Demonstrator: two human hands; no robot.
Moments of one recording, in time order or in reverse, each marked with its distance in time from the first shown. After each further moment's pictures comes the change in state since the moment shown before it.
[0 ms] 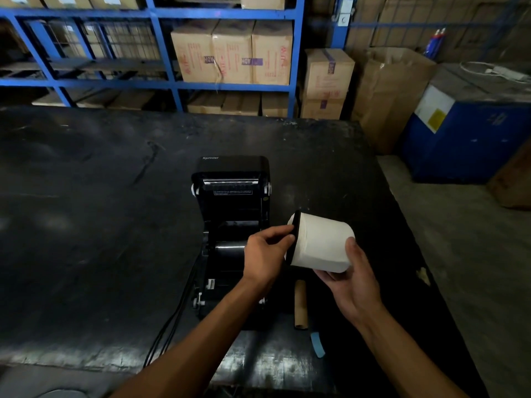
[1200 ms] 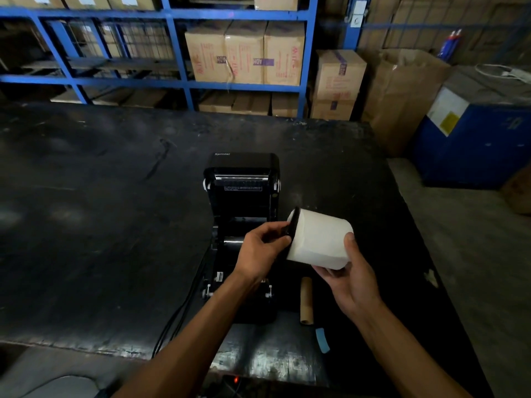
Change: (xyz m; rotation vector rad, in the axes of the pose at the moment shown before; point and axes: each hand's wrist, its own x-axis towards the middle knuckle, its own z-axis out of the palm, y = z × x) left_hand -0.006 0.003 -0.027 -0.087 -0.095 0.017; right_hand -0.005 0.008 0.010 0.035 -0.034 0.049
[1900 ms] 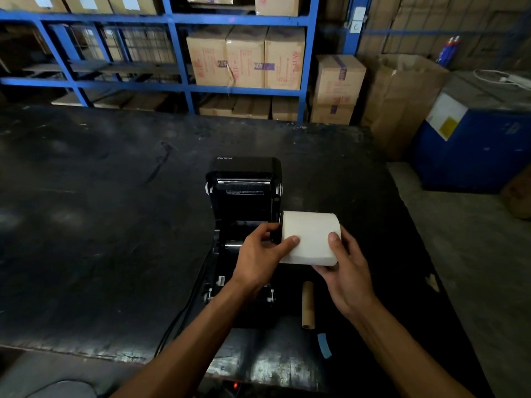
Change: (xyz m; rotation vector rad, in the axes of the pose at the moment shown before) left_hand -0.013 0.016 -0.007 0.253 0.042 -0.031; right_hand -0.008 -0.002 0.029 -0.223 -0.088 -0.155
